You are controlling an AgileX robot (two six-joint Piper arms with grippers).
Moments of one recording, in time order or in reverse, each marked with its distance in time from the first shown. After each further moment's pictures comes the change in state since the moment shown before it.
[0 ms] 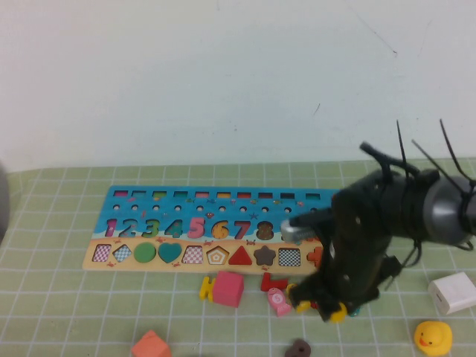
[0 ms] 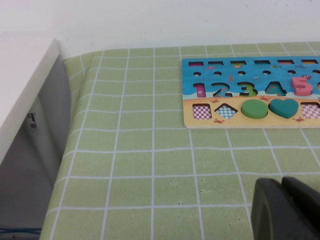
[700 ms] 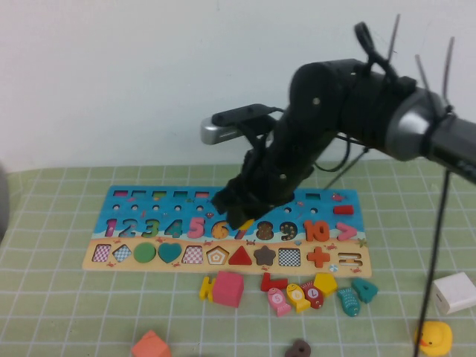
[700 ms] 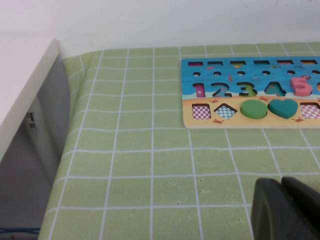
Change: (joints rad) right arm 0.010 0.127 -0.631 0.284 0.224 -0.393; left arm 0.000 0.000 0.000 -0.003 0.000 0.000
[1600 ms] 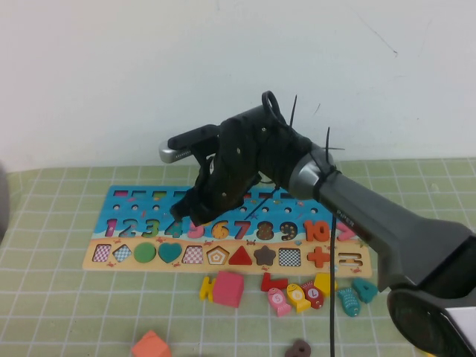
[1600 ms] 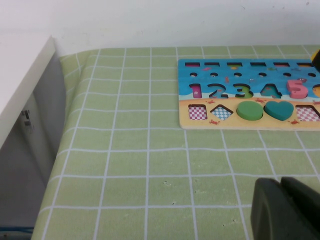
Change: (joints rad) right arm 0.060 0.497 -0.637 -0.164 0.033 0.135; left arm 0.000 0.000 0.000 -0.023 0.000 0.000
